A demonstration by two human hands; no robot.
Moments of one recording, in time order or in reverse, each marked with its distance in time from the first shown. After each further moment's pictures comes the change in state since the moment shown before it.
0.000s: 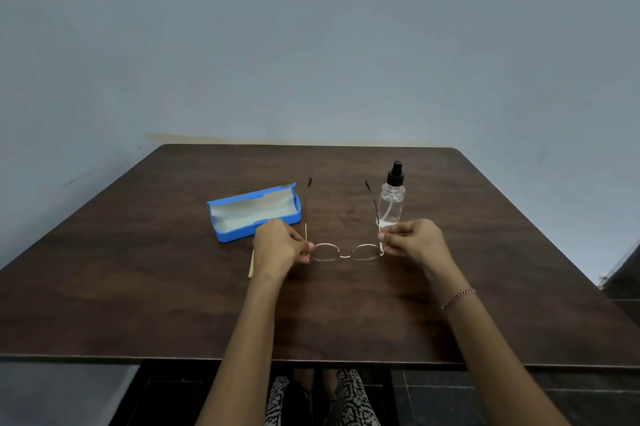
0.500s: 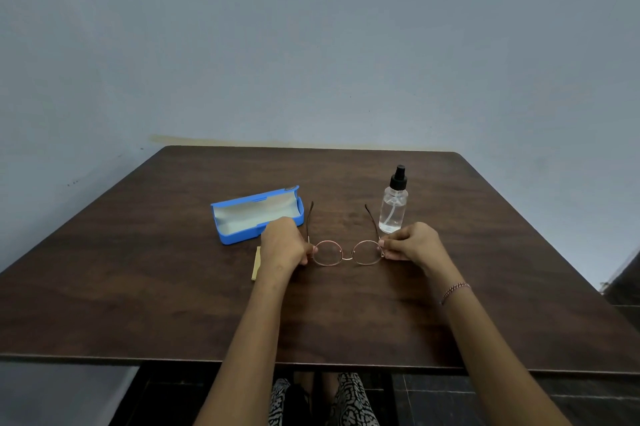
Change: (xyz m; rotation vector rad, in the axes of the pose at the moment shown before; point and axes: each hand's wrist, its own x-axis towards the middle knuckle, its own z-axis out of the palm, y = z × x) left_hand 0.009 0.009 0.002 0.356 0.020 -0.030; right_hand 0.012 0.000 0.002 -0.141 -0.032 0.076
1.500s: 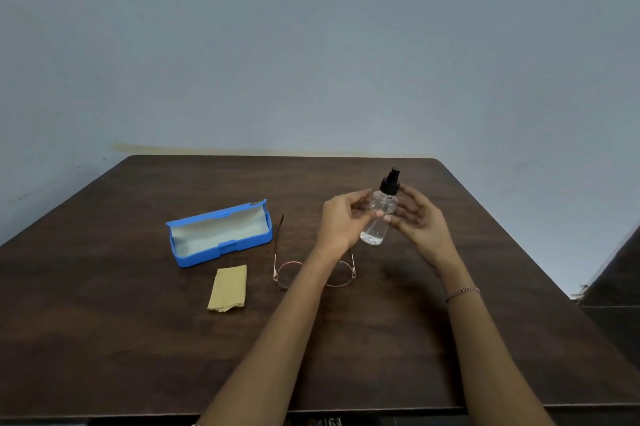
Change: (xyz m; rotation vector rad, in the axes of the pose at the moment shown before) left_hand 0.020 0.114 0.066 -0.617 -0.016 0.611; right_hand 0.031 -0.007 -0.054 0.240 0.016 -0.524
